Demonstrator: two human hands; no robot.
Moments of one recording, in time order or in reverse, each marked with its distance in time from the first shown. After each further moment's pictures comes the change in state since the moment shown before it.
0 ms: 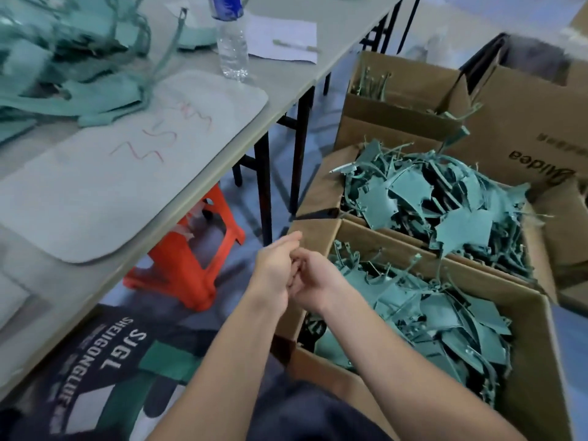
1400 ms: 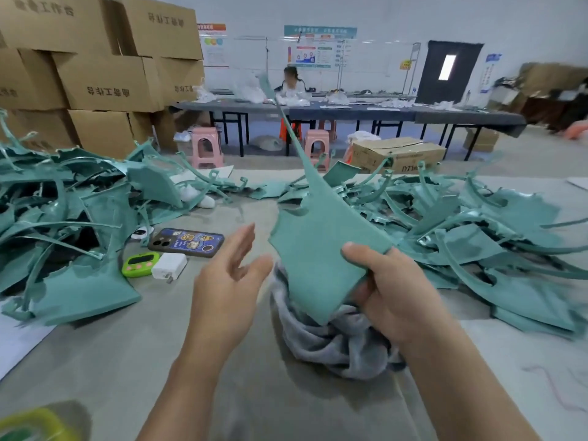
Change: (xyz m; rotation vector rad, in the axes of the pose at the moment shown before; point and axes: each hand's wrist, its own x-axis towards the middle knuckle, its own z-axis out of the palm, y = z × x) left_hand -0.175 0.295 -0.400 0.259 0.909 1.088; right_hand -0.047 0.135 0.476 -0.708 -0.903 -0.219
